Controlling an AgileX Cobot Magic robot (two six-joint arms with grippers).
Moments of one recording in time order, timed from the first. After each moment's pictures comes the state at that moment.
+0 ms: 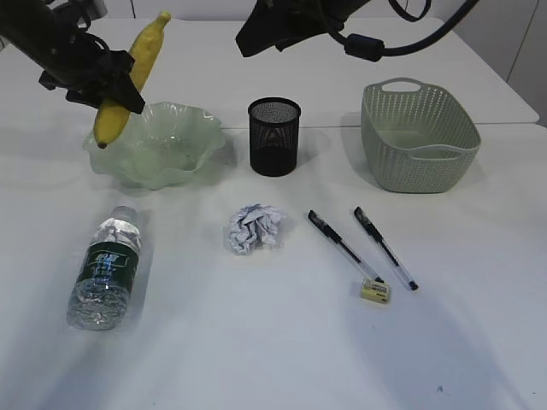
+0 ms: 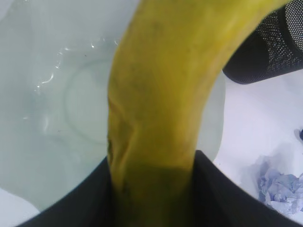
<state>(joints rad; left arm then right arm) -0.02 2.28 -2.10 -0.51 1.08 0.33 0.31 2.03 -2.03 0.65 1.06 -0.68</state>
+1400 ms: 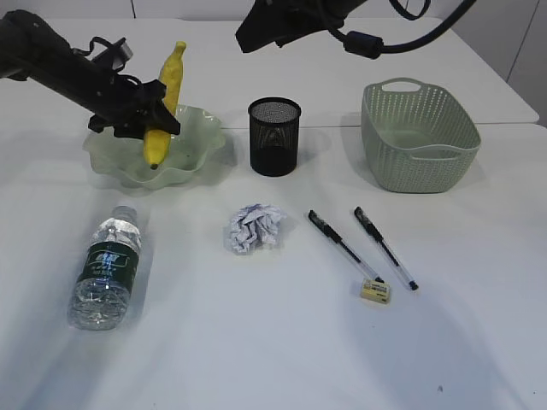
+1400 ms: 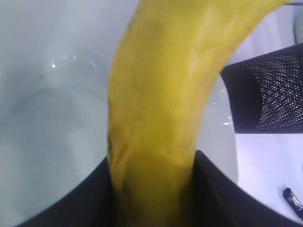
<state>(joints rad) -0.02 2.53 -2.24 -0.75 1.01 0.31 0.31 2.03 -2.03 0.65 1.04 -0.68</state>
